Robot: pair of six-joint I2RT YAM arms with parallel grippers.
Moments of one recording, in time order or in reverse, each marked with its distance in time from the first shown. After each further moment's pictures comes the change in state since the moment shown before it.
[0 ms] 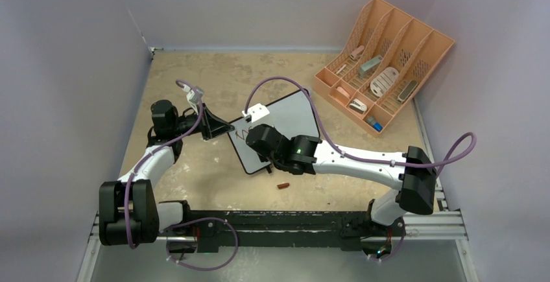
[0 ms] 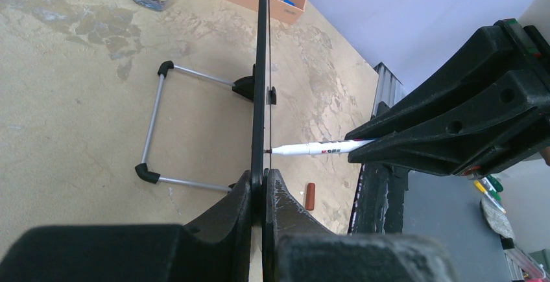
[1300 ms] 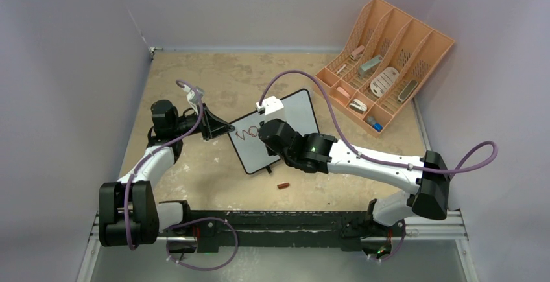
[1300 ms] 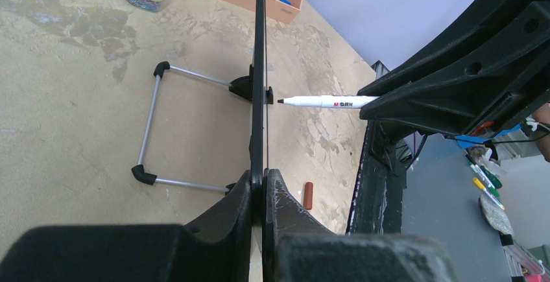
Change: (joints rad) left arm -0.005 -0.007 0.000 0.000 0.005 0.000; right arm -0.031 -0.107 -0.053 0.024 0.037 0.015
